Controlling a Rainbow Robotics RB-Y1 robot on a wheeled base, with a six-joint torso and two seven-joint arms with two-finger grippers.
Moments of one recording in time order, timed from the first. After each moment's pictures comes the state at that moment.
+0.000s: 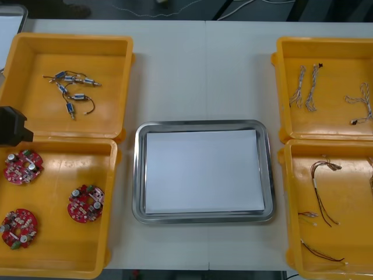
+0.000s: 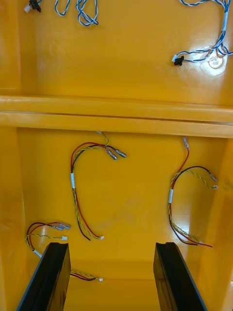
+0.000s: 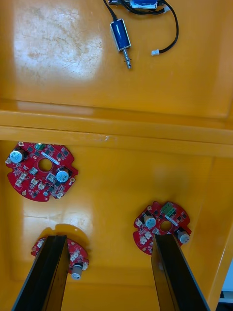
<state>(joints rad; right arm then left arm) -0.12 -0.87 -0.39 -2.31 -0.95 1.92 1.24 -0.27 0.89 0.23 -2.22 0.93 1.91 -1.03</state>
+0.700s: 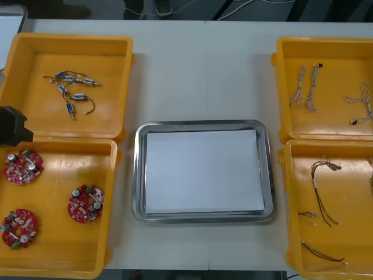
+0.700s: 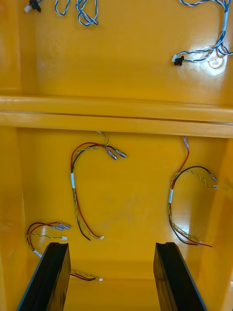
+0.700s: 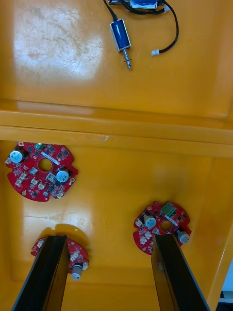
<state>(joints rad) -0.12 -0.87 -0.39 -2.31 -0.95 1.92 1.24 -0.27 0.89 0.23 -2.22 0.93 1.91 -1.03</state>
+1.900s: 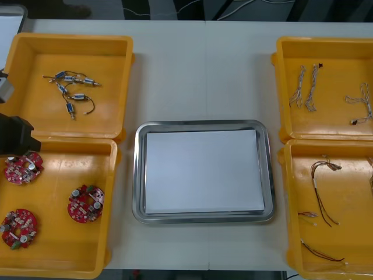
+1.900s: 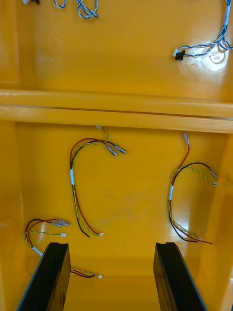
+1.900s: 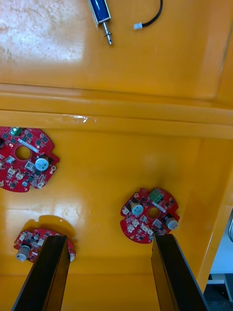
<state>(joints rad) -0.10 -0.87 -0.39 -2.32 -0.95 1.92 1.24 -0.24 0.87 0.23 -2.24 0.97 1.91 -1.03</state>
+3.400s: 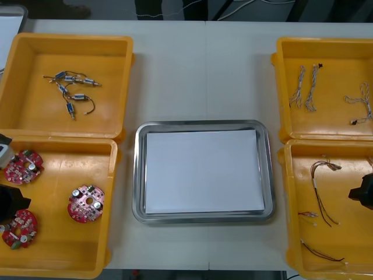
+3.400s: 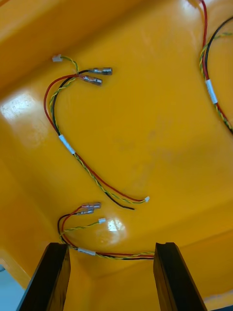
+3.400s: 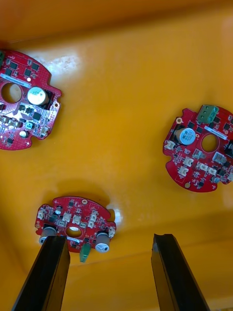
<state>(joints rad) 0.11 -0.47 -0.43 -2.39 -0.68 1.91 0.99 0.48 1.29 0.20 -2.40 0.96 1.15 -1.15</state>
